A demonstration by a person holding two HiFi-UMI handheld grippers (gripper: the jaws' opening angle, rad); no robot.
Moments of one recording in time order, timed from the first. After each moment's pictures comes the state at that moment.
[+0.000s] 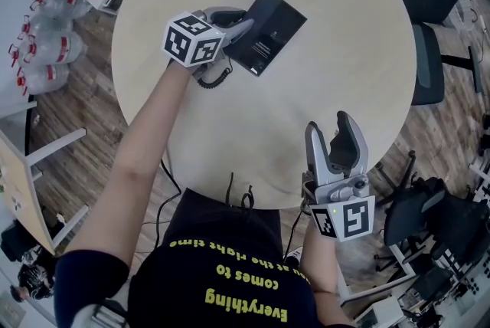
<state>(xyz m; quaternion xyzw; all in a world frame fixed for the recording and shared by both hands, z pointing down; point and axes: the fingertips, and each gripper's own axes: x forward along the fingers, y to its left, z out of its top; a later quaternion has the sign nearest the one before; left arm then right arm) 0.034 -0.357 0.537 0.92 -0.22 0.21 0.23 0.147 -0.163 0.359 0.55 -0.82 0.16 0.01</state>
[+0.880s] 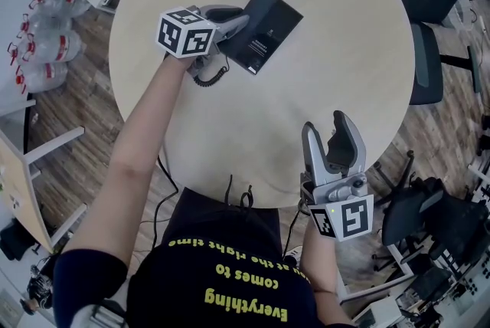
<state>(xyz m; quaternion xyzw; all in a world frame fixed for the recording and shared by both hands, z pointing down) 0.030 -0.363 0.542 0.91 -0.21 0.19 0.29 0.147 -0.161 0.361 0.54 -0.82 0.16 0.02</state>
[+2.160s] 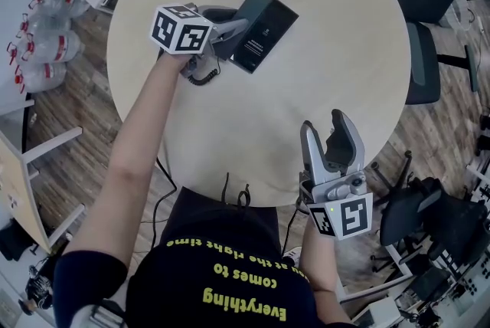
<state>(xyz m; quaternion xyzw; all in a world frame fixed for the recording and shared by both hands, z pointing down) 0.039 -0.347 0.527 0.91 -0.18 0.21 0.31 0.156 -0.156 0.357 0.54 -0.83 0.16 0.01</state>
